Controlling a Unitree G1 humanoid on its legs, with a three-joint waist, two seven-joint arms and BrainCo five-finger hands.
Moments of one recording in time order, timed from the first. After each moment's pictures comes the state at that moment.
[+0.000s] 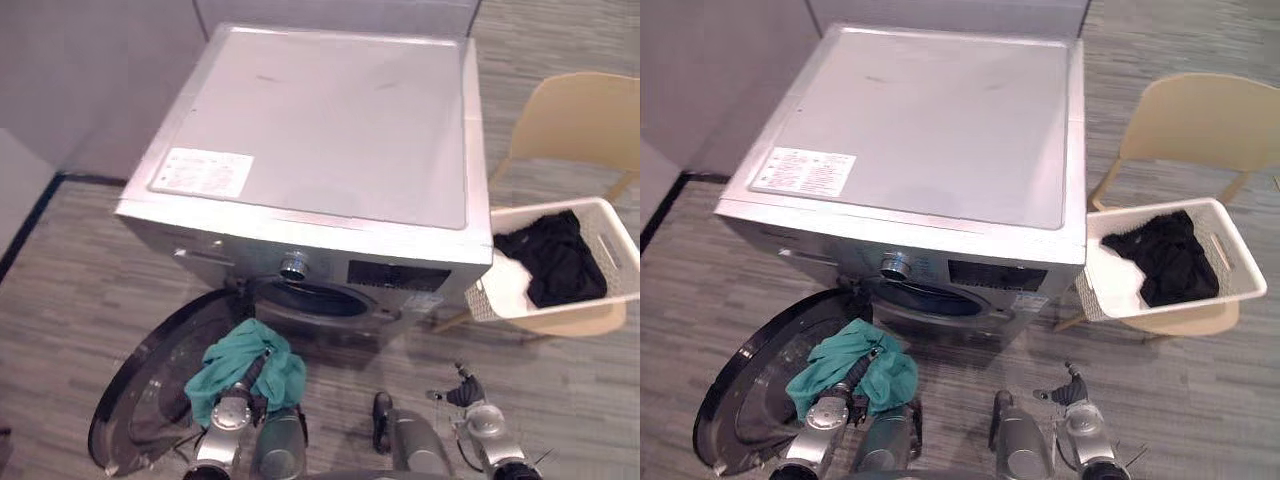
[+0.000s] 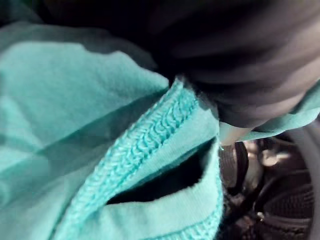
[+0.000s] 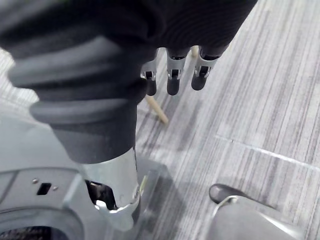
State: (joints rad) left arm 0.02 0.13 -0.05 0.58 0.15 -0.04 0.15; right arm -0.05 -0.18 -0.07 0.83 -0.20 0.01 -0.17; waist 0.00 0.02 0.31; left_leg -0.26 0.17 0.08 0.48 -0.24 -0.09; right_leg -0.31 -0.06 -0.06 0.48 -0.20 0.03
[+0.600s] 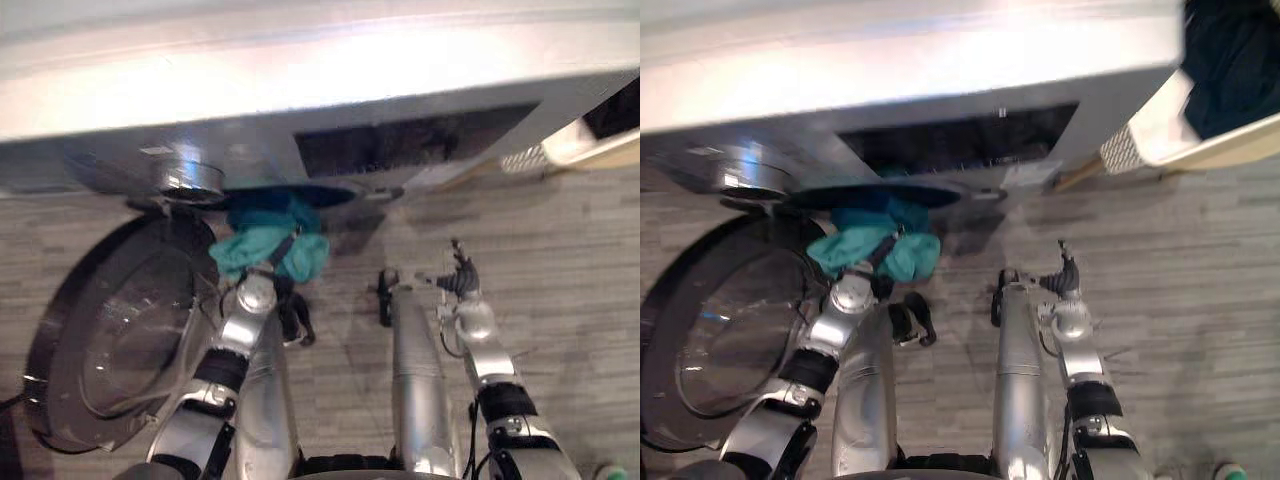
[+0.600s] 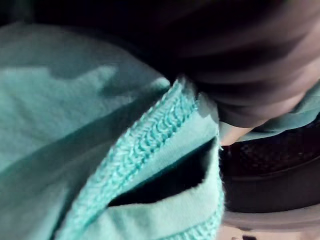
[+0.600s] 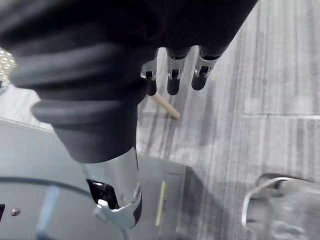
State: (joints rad) left arm -0.52 0.20 -0.13 0.39 0.19 -0.03 0.22; right arm -0.31 -0.18 -0.08 0.36 -0.13 0.01 -0.23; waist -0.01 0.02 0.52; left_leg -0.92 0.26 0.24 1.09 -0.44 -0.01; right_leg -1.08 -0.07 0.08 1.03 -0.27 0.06
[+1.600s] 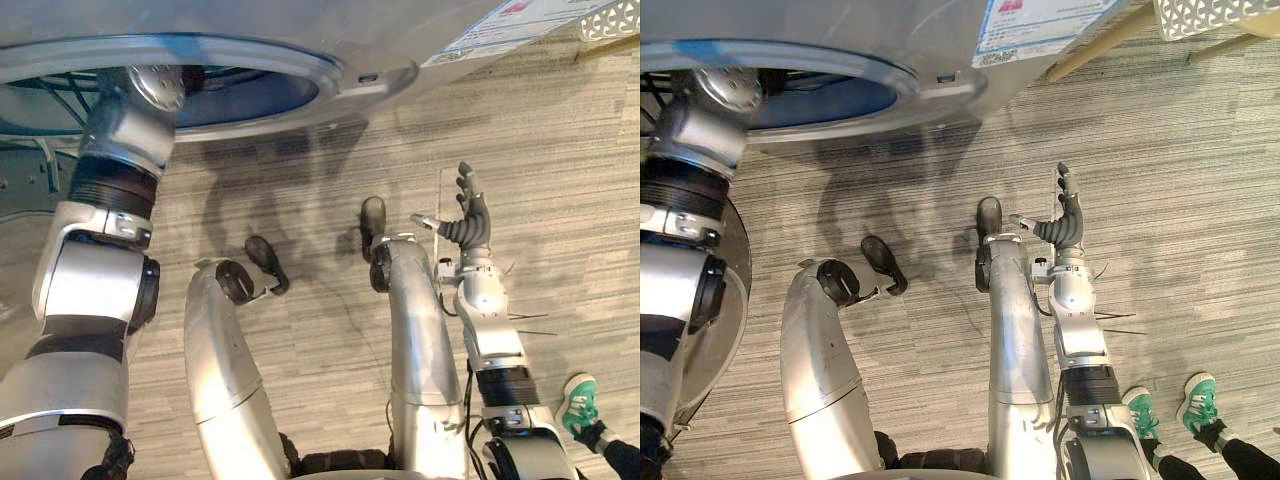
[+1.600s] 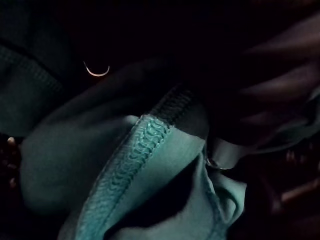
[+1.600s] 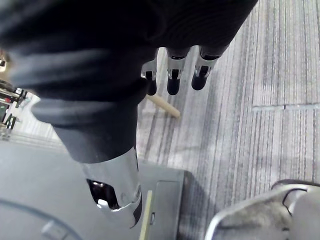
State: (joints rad) left arm -1.30 0.63 -0.28 0.73 0.55 0.03 0.07; right arm -0.35 -0.16 -0.06 0.14 -0.11 -0.08 -0.19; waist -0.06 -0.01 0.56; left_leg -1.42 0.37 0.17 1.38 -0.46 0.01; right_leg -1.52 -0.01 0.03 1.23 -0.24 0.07
